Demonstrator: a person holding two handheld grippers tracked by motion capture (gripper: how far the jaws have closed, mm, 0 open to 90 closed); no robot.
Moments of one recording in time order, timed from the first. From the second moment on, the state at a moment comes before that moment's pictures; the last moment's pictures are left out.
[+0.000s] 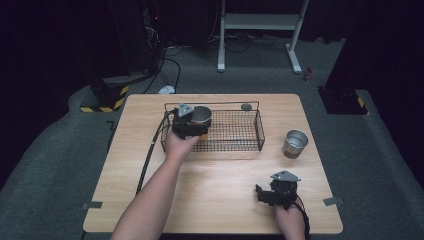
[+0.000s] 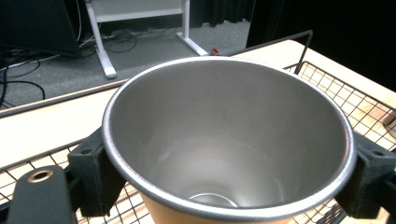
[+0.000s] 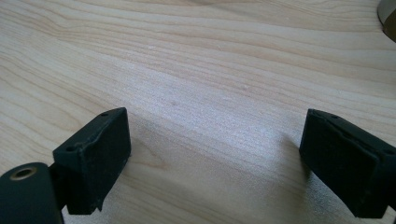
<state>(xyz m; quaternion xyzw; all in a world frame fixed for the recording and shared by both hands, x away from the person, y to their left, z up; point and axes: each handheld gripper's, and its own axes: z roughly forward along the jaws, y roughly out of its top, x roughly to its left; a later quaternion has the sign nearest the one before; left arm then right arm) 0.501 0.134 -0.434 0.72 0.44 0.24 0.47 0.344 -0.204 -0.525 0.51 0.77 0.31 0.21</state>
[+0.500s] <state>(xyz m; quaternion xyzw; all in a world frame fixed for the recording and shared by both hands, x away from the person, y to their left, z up) 0.502 0.131 -0.438 0.74 0.45 0.24 0.45 0.344 -0.204 -0.525 0.51 0.77 0.31 0.21</state>
